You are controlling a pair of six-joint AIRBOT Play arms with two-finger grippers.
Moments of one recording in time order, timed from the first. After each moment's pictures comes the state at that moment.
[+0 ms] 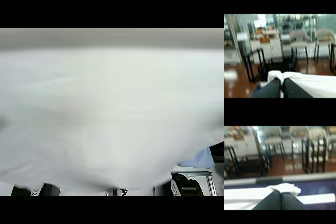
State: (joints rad) left arm 0.42 -0.55 1.86 1.22 -1.22 -1.34; right arm -0.04 -0.49 1.57 -1.48 1.11 1.64
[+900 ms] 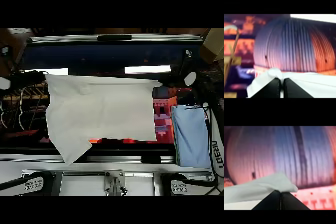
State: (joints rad) left arm 0.13 -1.36 1.20 1.10 -0.51 -1.21; right arm -0.02 -1.50 1.30 -1.35 0.62 1.58
